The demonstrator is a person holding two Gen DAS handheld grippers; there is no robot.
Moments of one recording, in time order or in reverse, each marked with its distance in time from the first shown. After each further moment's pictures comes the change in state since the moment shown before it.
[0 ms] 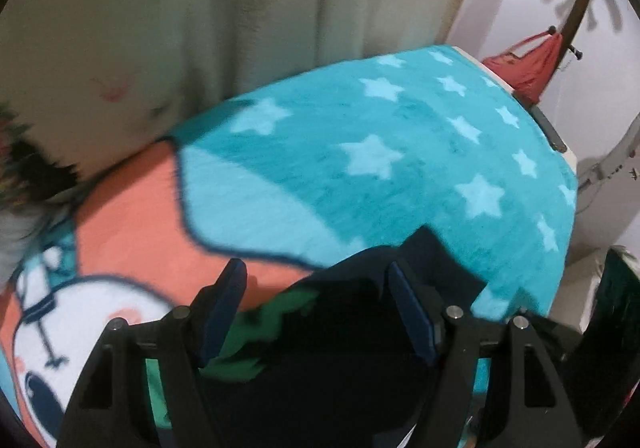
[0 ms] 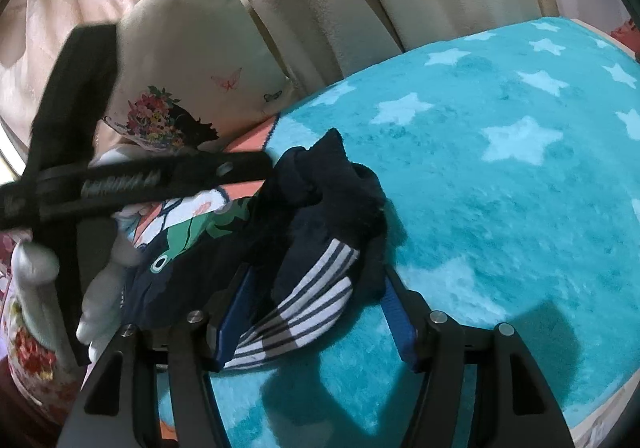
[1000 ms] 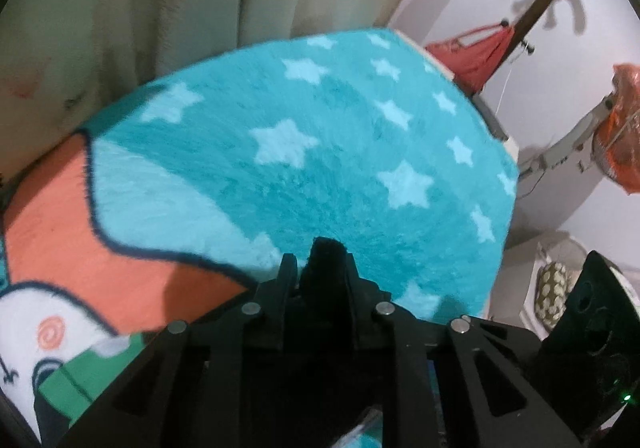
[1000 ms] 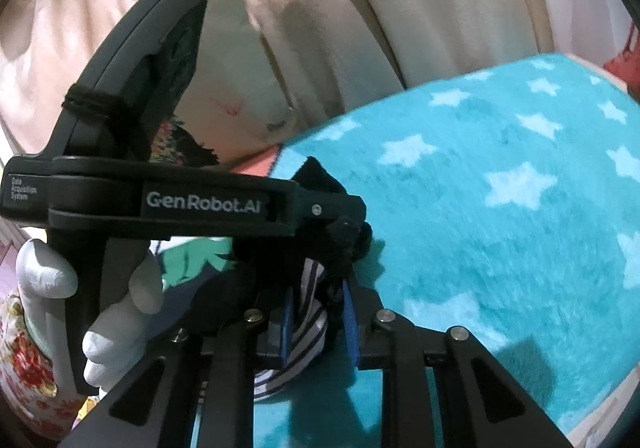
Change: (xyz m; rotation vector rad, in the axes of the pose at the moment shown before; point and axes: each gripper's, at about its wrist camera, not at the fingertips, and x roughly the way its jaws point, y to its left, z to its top) left arm -0.006 -0.018 0.002 -0.005 0.055 -0.234; right arm -0.003 0.036 0.013 -0.072 -0.111 -0.062
